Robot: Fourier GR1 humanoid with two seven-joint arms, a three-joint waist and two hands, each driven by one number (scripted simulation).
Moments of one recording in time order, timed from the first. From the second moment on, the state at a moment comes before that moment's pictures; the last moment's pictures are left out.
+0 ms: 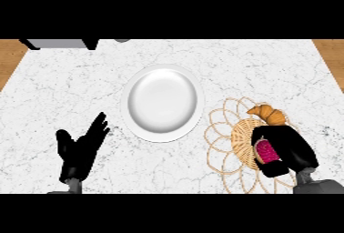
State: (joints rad) left arm 0.03 0.09 -0.05 -1.45 0.10 0.03 0.21; right arm -0.05 -0.33 0.16 -1.54 0.92 0.25 0.03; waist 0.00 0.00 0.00
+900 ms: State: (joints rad) left arm -0.01 0.08 -0.11 -1.43 0.07 0.00 0.24; right arm -0.34 0.00 0.58 -1.63 1.21 -0.23 0.82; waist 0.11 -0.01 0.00
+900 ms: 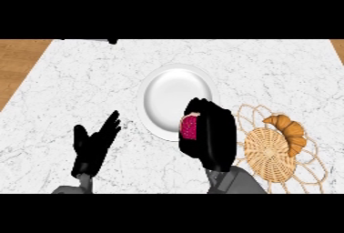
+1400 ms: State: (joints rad) left arm -0.04 0.07 -0.12 -1.42 0.07 0.00 0.25; right arm -0.48 -0.01 0.64 -1.58 1.36 -0.48 1.08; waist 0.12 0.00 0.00
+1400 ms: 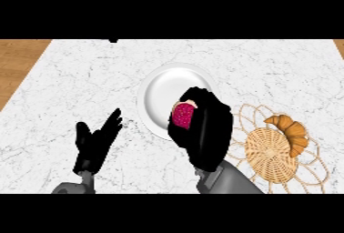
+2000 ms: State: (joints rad) left arm -0.04 0.08 -0.10 -1.42 0.08 0.01 0.24; right arm -0.56 -0.01 0.57 -1.40 1.59 -0.60 1.17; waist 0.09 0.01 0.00
